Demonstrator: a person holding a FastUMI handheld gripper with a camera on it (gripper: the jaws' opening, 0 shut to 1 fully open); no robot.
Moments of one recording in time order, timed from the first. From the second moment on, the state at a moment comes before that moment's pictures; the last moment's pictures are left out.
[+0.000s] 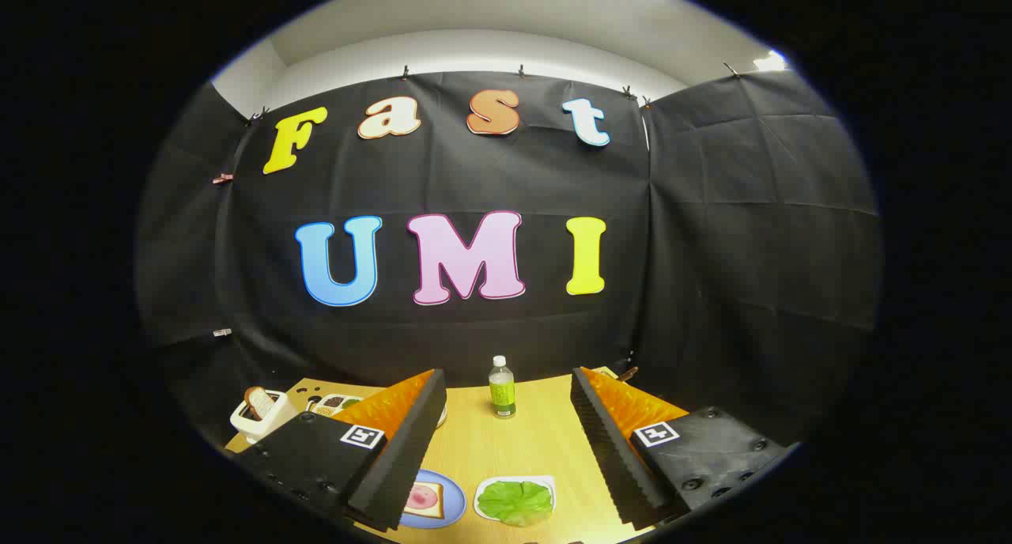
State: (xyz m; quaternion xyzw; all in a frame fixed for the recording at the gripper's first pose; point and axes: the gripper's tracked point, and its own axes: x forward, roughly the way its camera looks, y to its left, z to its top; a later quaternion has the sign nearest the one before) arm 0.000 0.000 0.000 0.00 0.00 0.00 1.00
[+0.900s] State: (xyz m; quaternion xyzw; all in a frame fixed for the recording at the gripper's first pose) arm 0.003 0.007 -0.039 0.00 0.04 0.02 1.00
